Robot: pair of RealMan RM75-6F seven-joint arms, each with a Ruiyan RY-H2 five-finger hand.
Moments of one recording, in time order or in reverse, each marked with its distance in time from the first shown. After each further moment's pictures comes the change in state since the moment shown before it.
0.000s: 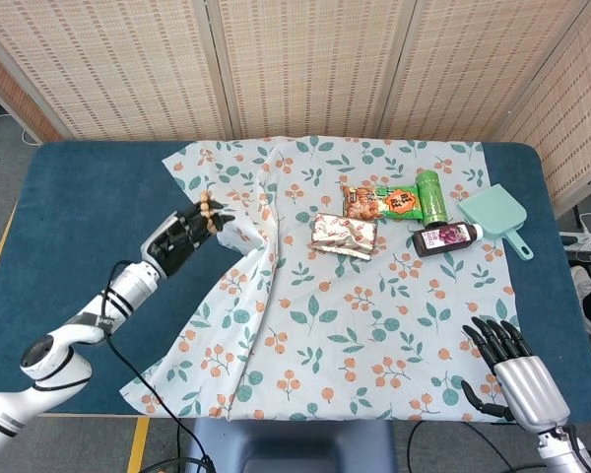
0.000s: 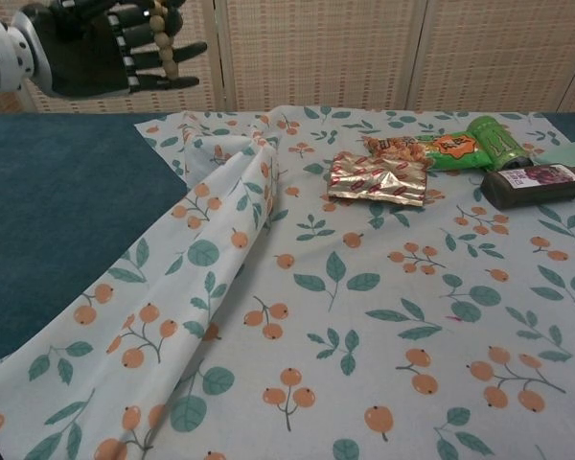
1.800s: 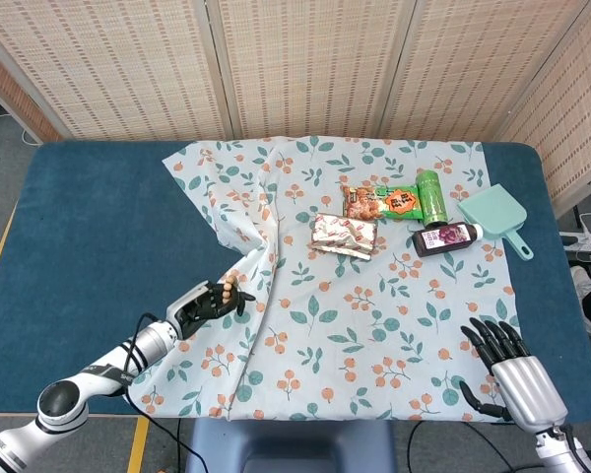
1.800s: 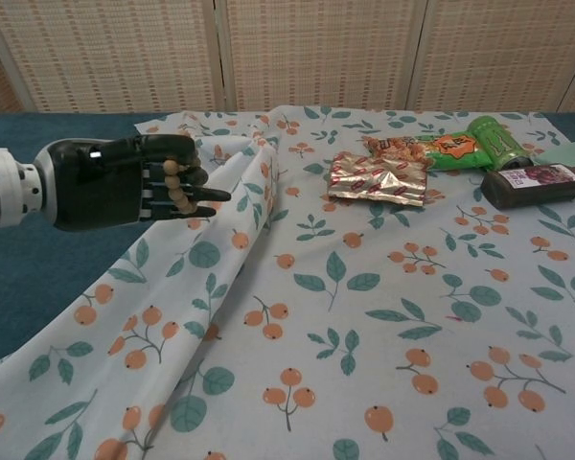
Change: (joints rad) left arm 0.131 -0.022 0.176 -0.074 0.653 -0.081 -0.325; right arm 0.002 0.000 0.000 -0.010 0.007 -0.006 -0.020
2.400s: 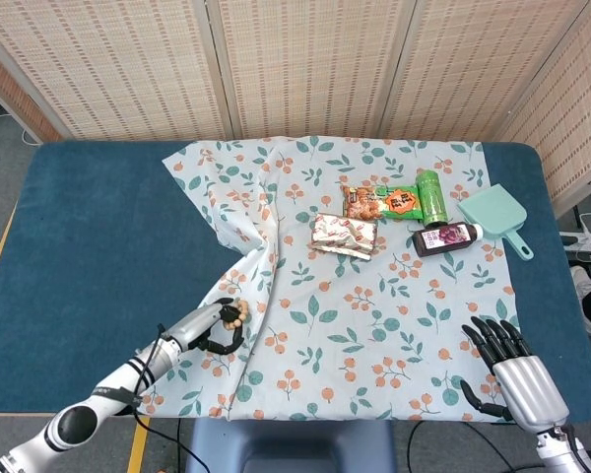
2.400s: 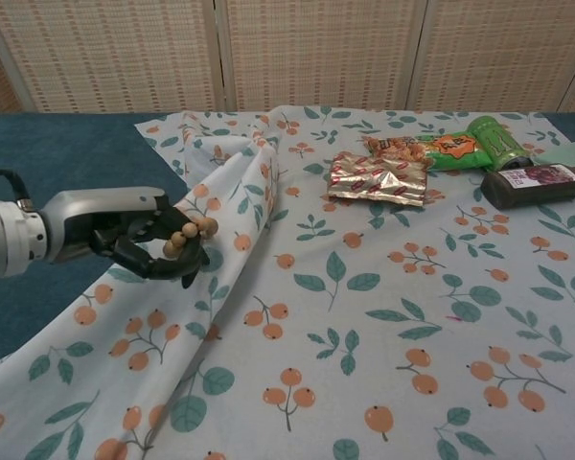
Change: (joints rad) left arm 0.065 -0.050 0.093 -0.039 0.507 0.131 0.481; right arm -0.004 -0.003 0.002 0.004 -0.005 0.009 0.000
